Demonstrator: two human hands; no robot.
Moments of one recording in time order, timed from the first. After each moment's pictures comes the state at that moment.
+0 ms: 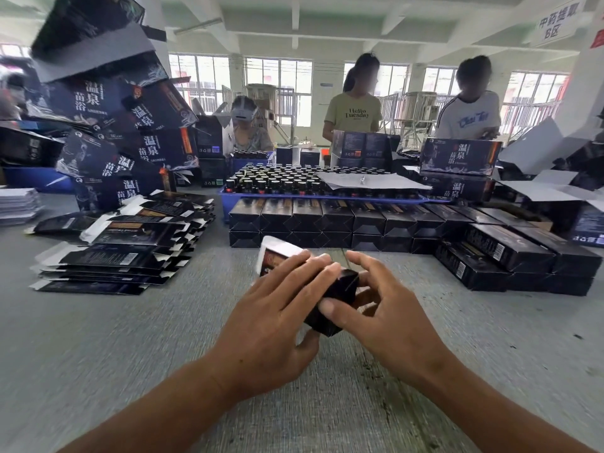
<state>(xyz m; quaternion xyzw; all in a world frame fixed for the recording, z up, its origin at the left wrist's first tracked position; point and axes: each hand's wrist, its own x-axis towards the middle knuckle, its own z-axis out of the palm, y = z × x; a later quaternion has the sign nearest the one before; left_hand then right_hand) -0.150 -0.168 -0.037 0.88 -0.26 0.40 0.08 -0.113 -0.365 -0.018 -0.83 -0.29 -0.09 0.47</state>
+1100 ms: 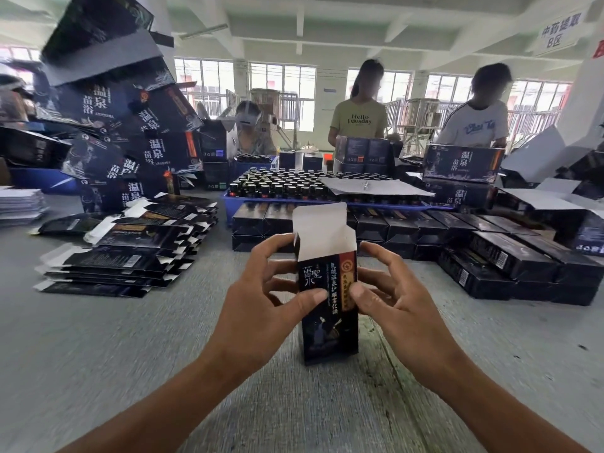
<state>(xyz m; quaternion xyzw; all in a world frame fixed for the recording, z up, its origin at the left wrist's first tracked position) -0.157 -0.168 -0.017 0.76 -0.12 0.29 0.57 -0.102 -0.370 -0.015 -0.72 -0.28 -0.05 0.63</state>
